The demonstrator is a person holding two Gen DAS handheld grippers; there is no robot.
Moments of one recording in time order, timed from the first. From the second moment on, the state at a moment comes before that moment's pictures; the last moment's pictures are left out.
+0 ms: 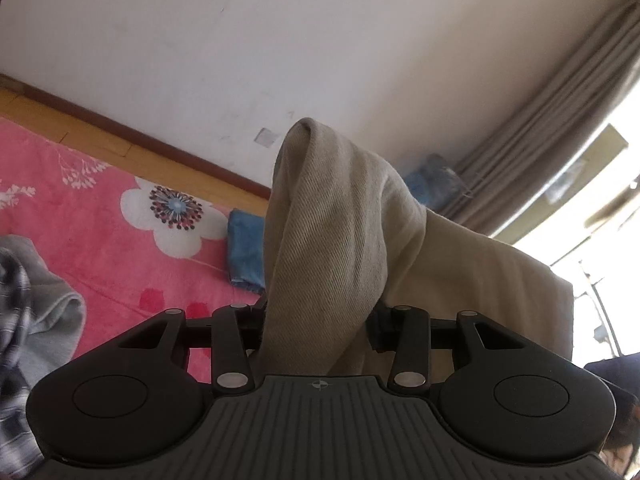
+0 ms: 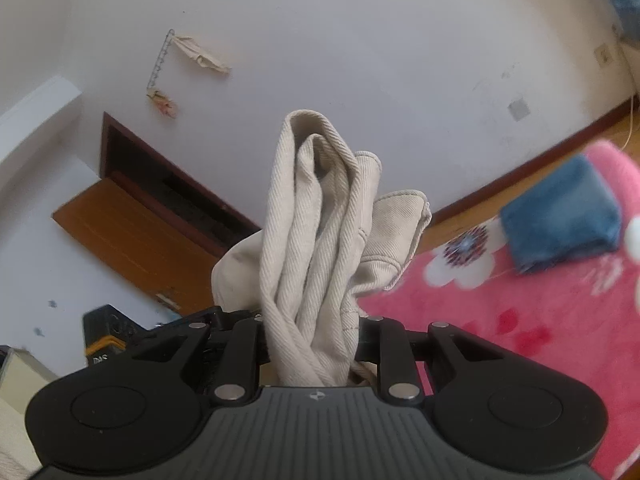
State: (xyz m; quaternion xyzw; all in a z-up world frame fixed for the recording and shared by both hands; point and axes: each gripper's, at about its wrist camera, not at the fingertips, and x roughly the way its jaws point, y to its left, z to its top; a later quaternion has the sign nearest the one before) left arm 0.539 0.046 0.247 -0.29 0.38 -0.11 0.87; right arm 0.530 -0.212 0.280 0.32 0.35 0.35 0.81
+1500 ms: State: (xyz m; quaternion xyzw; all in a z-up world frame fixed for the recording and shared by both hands) left arm 0.942 -0.110 0.093 0.06 0.41 -0.24 0.88; right arm 0.722 -0.180 -0.132 0.77 0.06 -0.07 0.63
